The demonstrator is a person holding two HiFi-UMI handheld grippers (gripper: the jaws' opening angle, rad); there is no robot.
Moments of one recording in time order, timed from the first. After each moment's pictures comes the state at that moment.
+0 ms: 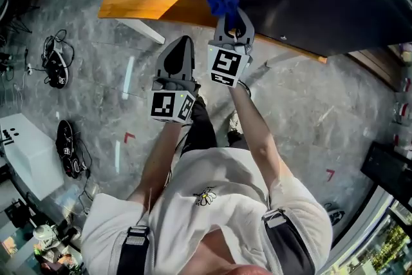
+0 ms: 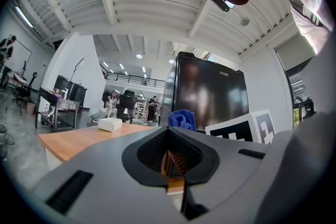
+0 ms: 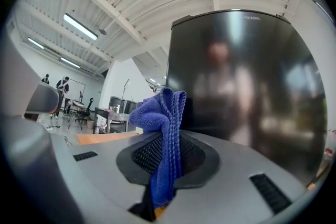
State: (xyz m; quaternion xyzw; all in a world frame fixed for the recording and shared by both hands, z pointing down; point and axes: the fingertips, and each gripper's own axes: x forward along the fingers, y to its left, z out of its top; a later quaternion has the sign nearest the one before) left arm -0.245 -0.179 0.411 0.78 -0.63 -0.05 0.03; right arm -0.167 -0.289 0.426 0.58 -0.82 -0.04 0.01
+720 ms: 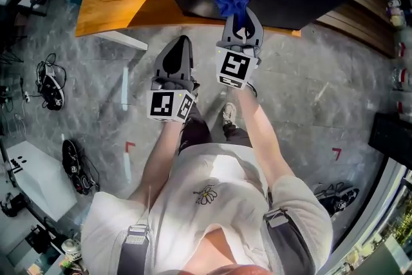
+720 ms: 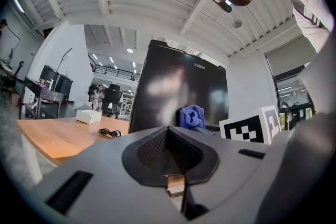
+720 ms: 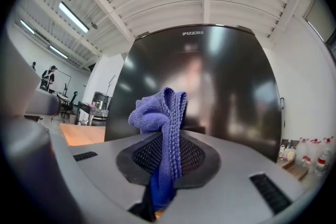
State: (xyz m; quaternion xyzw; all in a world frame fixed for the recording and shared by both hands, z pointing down) left arm -0.141 -0.171 0.426 0.82 -0.57 -0.05 0.04; right arm -0.021 -0.263 0.427 0.64 -0.76 -0.06 0.02
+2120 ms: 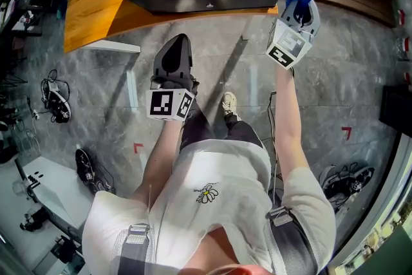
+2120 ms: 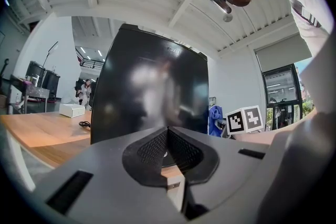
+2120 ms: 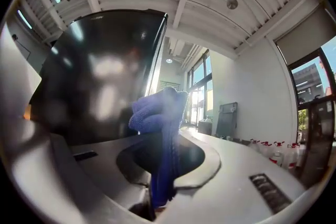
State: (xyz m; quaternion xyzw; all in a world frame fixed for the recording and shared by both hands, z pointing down) left arm -0.034 -0.169 0.448 0.85 -0.52 -0.01 0.05; right arm 0.274 -0.267 0.449 0.80 -0.60 -0.05 0.03
